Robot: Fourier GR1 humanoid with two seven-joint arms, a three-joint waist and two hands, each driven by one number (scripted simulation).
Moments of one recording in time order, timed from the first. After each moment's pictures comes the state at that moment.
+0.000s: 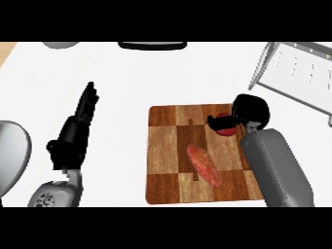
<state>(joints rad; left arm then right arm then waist) -0.13 0.03 -0.09 -1.60 -0.18 0.16 0.06 -0.54 -0.06 0.00 -1.03 1.26 0.35 0.53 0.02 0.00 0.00</state>
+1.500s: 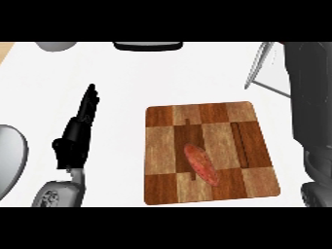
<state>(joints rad) -0.13 0.01 -0.07 -1.54 -0.18 0.17 0.02 -1.12 -0.17 -0.24 -1.27 1.43 0.54 0.96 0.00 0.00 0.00</state>
